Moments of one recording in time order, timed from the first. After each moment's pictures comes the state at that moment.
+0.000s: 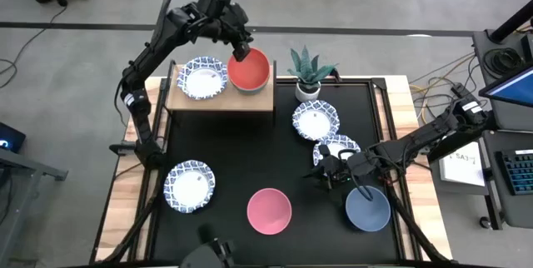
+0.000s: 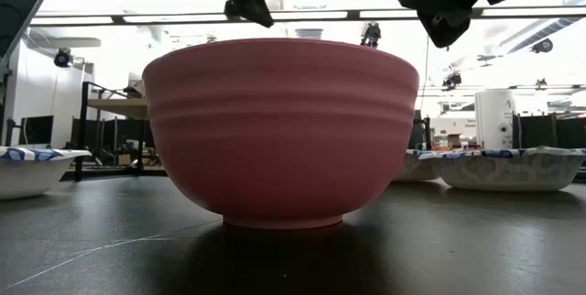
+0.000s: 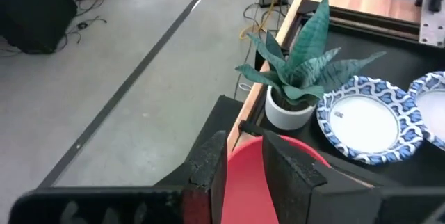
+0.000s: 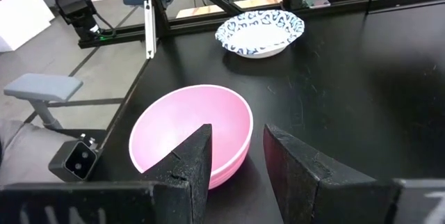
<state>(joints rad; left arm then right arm) 0.71 1.85 2.24 -1.05 0.12 0.26 0.40 1.16 0.58 0.26 0.19 0.29</state>
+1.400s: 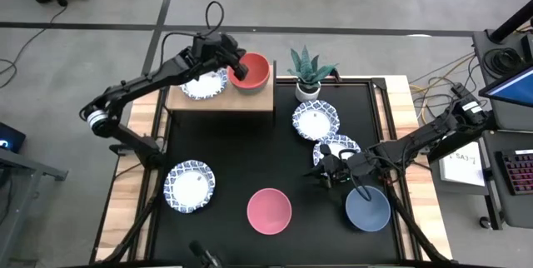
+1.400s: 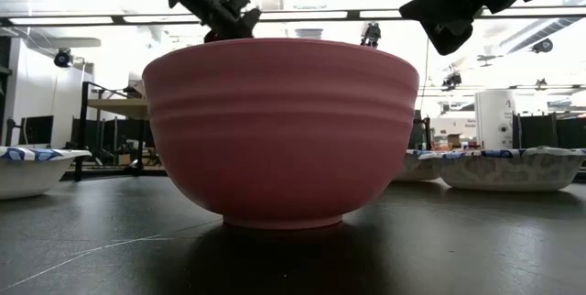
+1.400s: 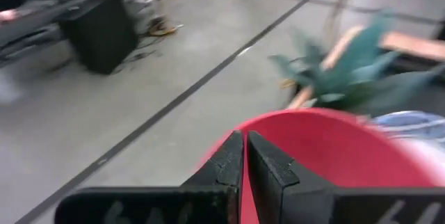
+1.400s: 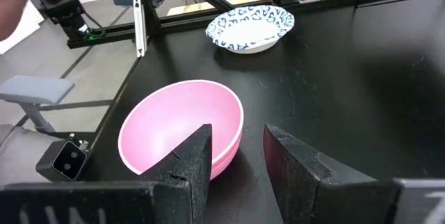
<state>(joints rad) 0.66 1.46 1.28 -0.20 -0.07 0.10 0.40 1.16 0.56 0.28 0.21 0.30</state>
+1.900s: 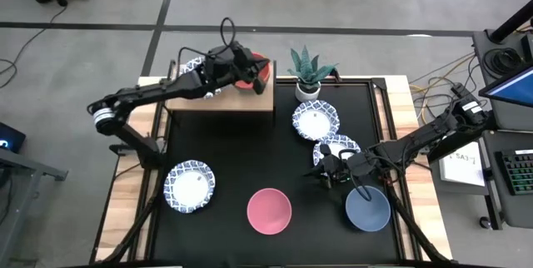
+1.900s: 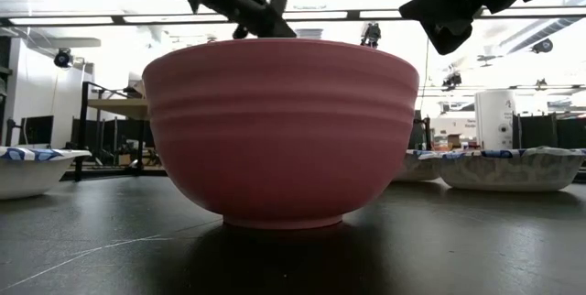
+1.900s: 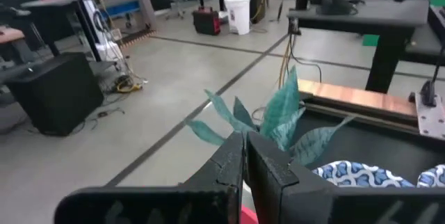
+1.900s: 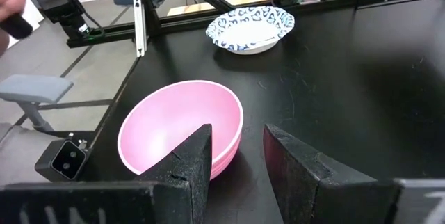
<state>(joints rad) 0.48 1.55 1.23 0.14 -0.10 0.08 0.40 1.16 0.56 0.28 0.21 0.30</state>
